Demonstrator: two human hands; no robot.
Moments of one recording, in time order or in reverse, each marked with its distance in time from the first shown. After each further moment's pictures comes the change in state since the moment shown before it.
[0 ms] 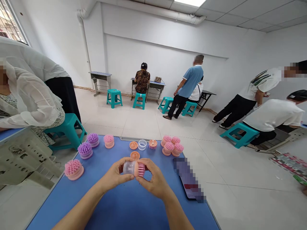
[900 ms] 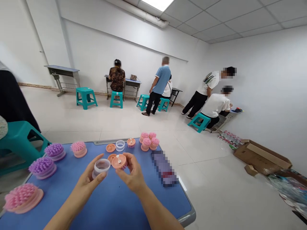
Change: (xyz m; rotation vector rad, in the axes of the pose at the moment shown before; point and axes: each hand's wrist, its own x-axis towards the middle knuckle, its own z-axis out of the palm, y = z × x) left_hand 0.003 -0.002 -0.002 0.106 0.300 -0.024; right_hand 0.008 0.013 0.018 0.272 0.413 0.152
